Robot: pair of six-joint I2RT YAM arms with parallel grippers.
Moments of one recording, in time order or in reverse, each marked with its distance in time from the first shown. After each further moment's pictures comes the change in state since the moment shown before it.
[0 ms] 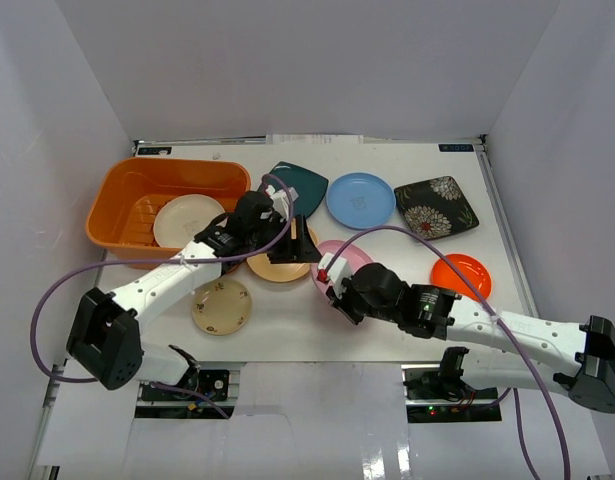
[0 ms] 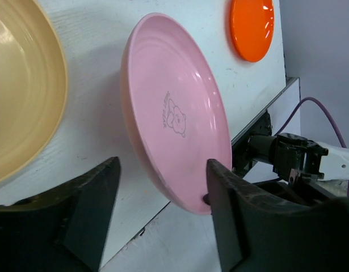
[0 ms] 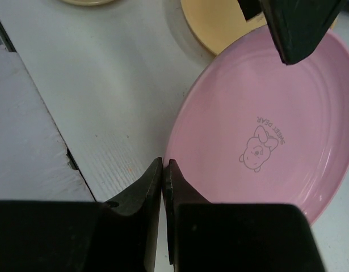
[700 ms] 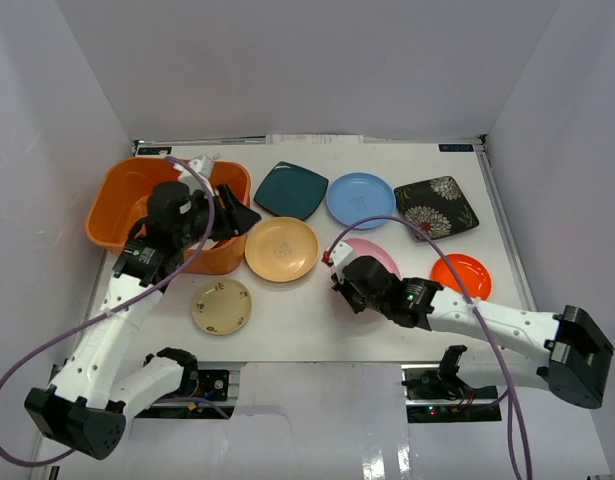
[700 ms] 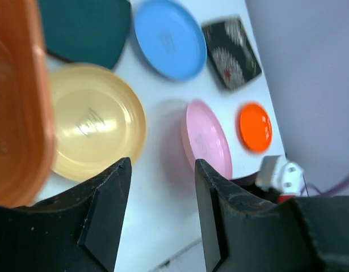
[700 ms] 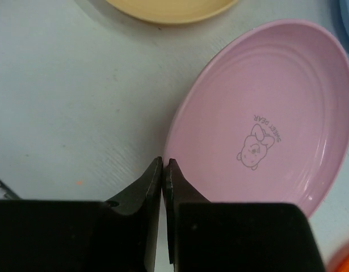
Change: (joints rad) left arm 0.330 -0.384 0.091 -0.175 -0.163 0.090; right arm -0.129 0.165 -0.027 0.025 0.153 0.106
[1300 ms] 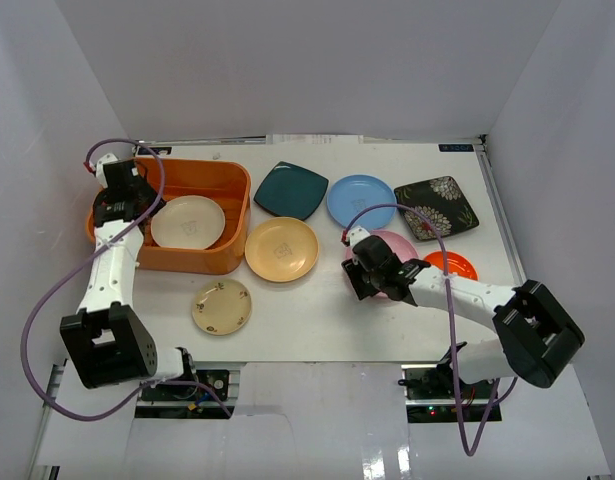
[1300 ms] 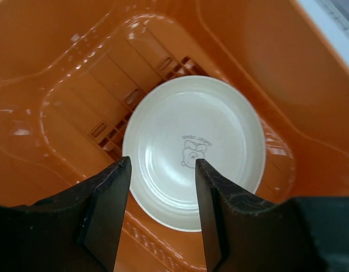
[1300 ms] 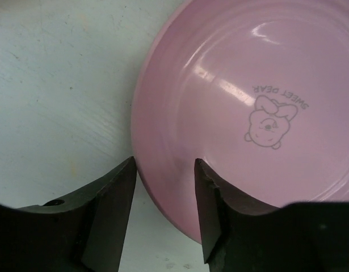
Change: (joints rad) left arm 0.496 0.397 0.081 -0.013 -0.499 0.092; right arm -0.257 0.175 -0.022 0.069 -0.064 0.034
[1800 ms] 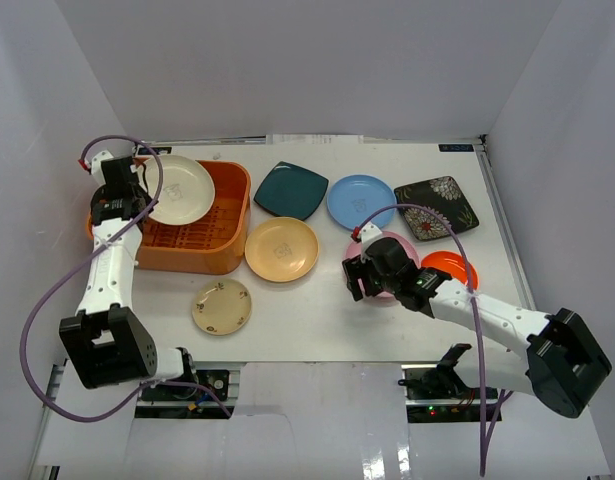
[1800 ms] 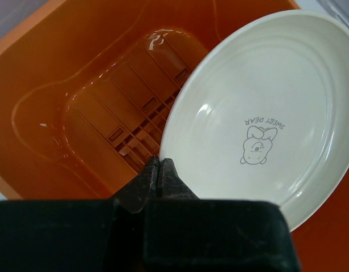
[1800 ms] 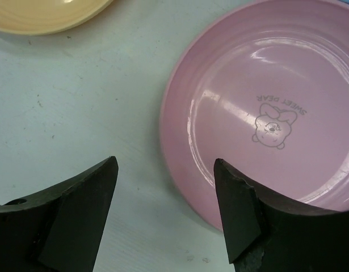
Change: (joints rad) left arm 0.000 -0.042 0.029 -0.031 -0.055 -0.004; right arm -0.008 -0.199 -0.076 0.046 -0.087 0.060
